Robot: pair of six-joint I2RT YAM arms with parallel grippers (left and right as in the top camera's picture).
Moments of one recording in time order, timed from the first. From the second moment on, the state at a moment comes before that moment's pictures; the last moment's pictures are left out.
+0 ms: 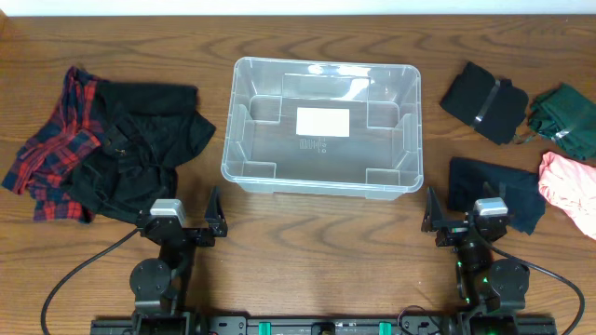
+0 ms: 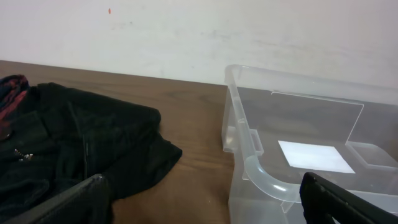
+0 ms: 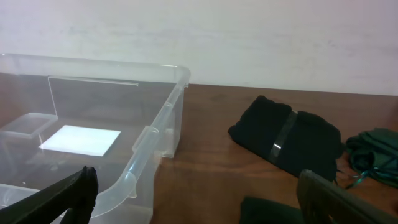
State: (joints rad) left arm 0.00 0.01 0.02 -0.11 0.10 -0.15; right arm 0.02 0.01 0.01 -0.07 -0.07 0.02
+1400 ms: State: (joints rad) left arm 0.00 0.01 0.02 -0.11 0.10 -0.15; right arm 0.02 0.01 0.01 -0.07 -0.07 0.02
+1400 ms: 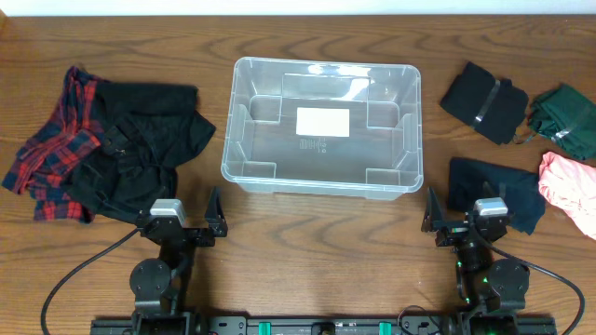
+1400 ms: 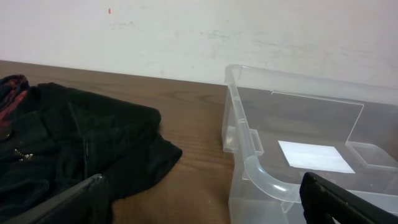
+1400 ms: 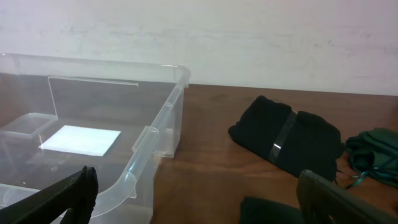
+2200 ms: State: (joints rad) left arm 0.00 0.29 0.29 -0.26 0.12 -0.07; right arm 0.02 0.01 0.01 -0.07 -0.07 0.02
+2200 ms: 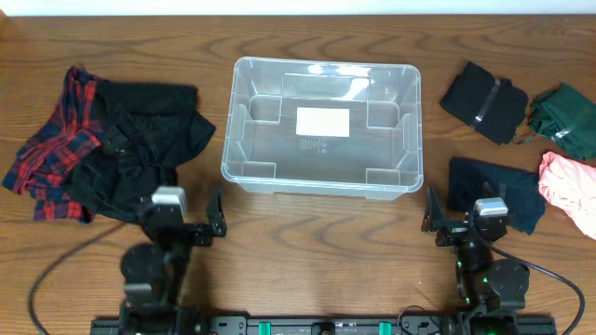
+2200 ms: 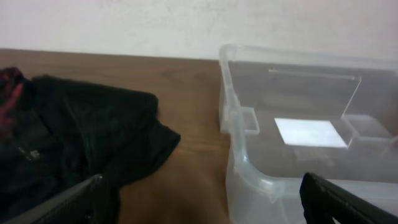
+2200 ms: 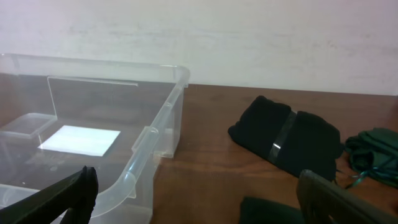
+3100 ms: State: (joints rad) left arm 0.08 1.47 1.24 -0.80 -0.01 0.01; right arm 0.02 0.01 0.01 -0.07 -0.07 0.02
